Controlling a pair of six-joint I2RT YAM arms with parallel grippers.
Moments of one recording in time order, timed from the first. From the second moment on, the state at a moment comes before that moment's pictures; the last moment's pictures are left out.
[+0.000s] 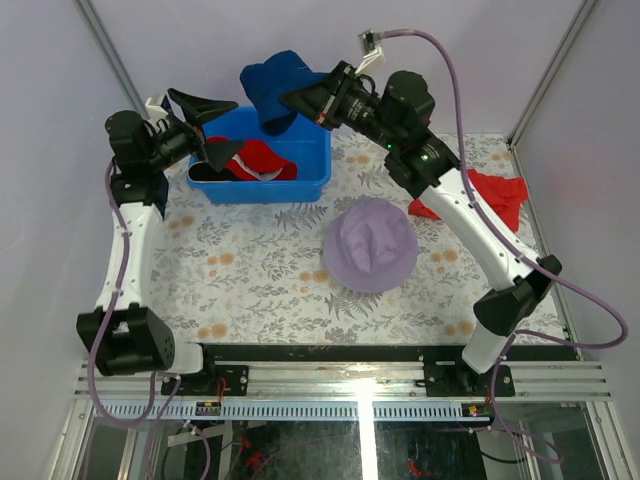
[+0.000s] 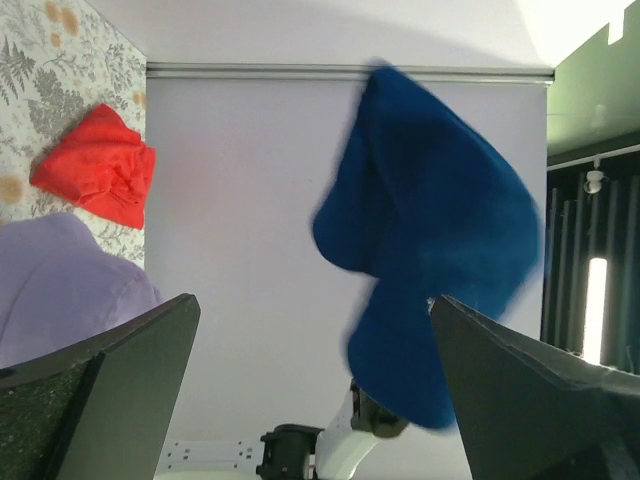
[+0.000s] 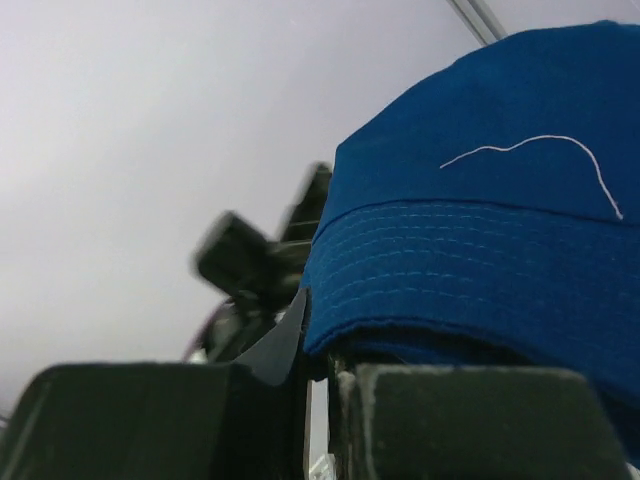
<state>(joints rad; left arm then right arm) 0.15 1.42 1.38 0.07 0.92 -1.62 0.68 1.71 2.01 -0.04 -0.32 0.89</state>
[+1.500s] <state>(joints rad) -0.29 1.09 1.10 0.21 0.34 -2.10 0.71 1.48 1.51 0.27 -0.16 0.72</state>
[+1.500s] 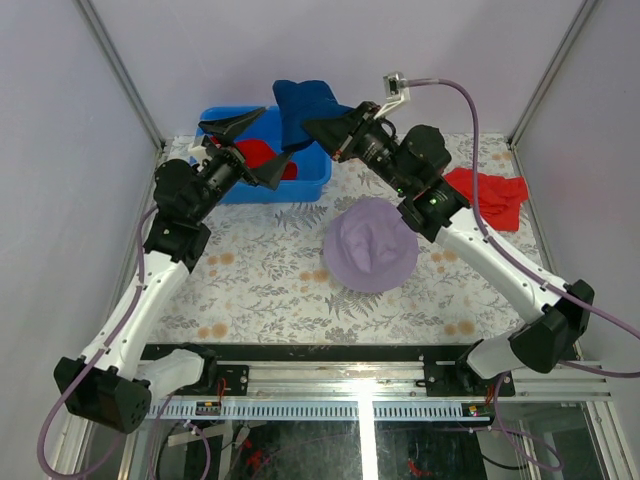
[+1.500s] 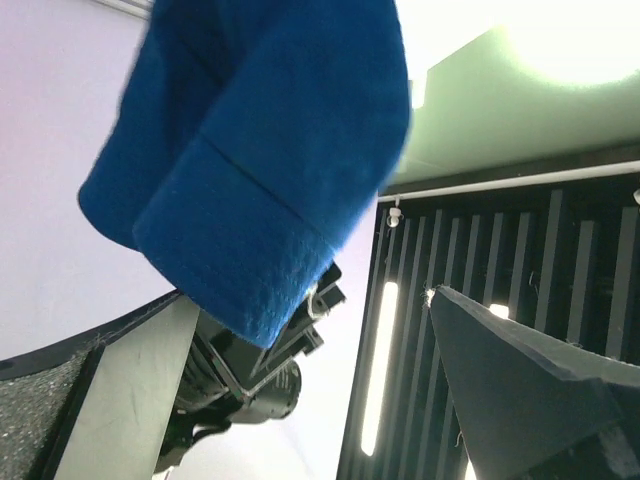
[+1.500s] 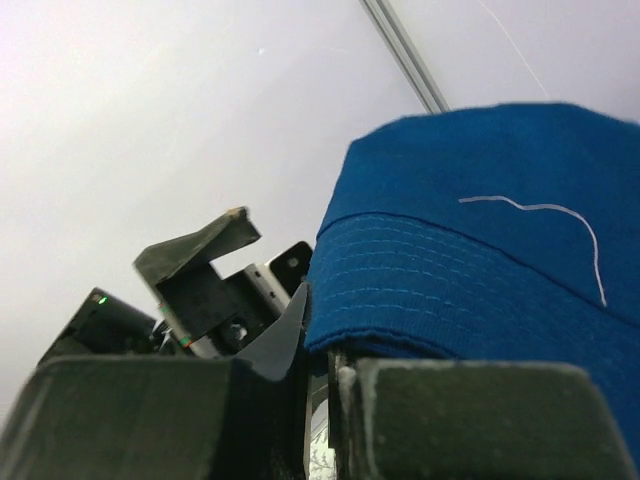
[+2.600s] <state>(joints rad) -0.30 1.22 1.20 0.22 0.33 -2.01 0.75 1.38 1.33 0.34 -0.12 0.67</state>
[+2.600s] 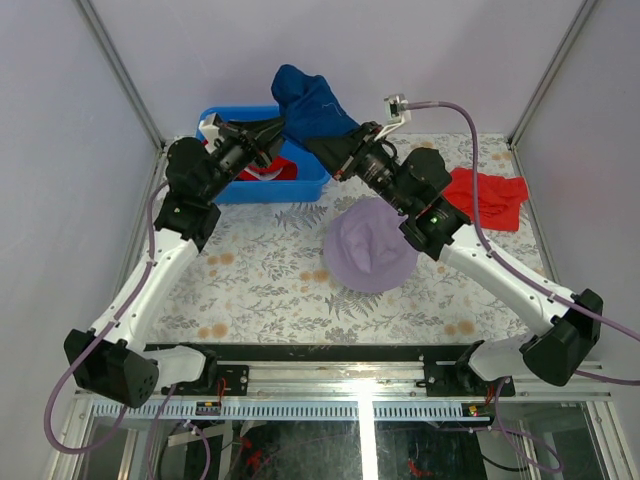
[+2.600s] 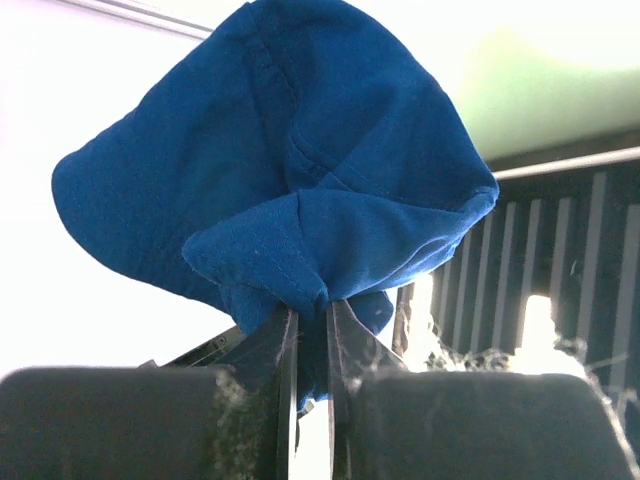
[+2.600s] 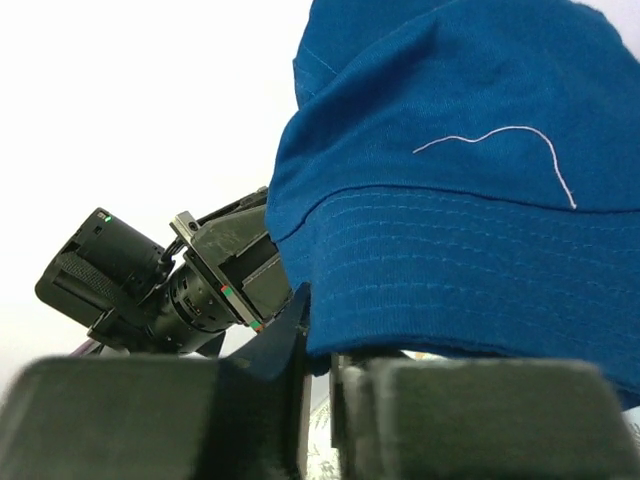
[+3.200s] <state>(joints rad) -0.19 1.52 1.74 0.18 0.41 -1.88 0.76 1.19 1.28 -0.01 -0.04 0.57</state>
